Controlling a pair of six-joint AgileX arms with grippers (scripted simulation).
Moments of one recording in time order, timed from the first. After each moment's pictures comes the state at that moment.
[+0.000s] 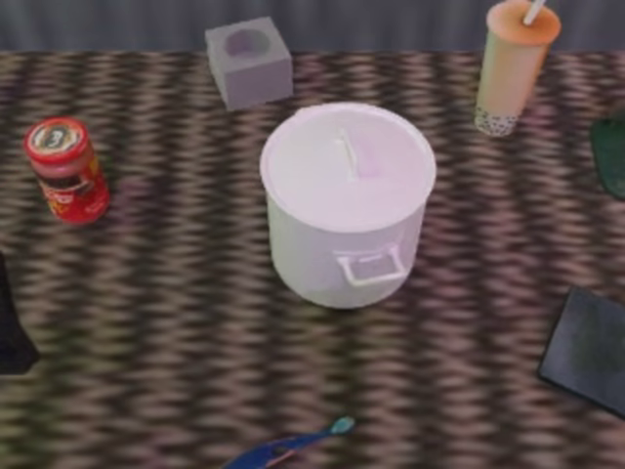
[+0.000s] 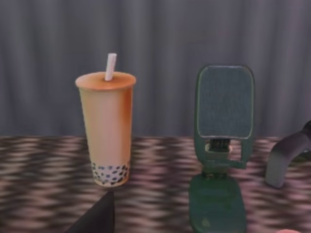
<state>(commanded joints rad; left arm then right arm) 0.00 0.00 0.00 0.00 0.00 0.00 0.00 0.00 0.00 0.00 0.00 0.00</state>
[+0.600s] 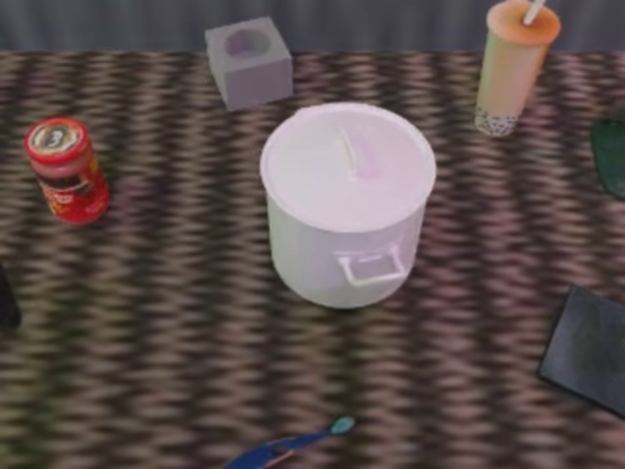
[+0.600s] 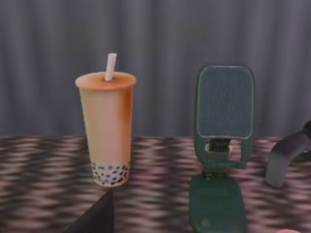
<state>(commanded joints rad) -0.01 0.32 0.31 -0.20 0.00 0.03 0.00 0.00 0.00 0.00 0.00 0.00</state>
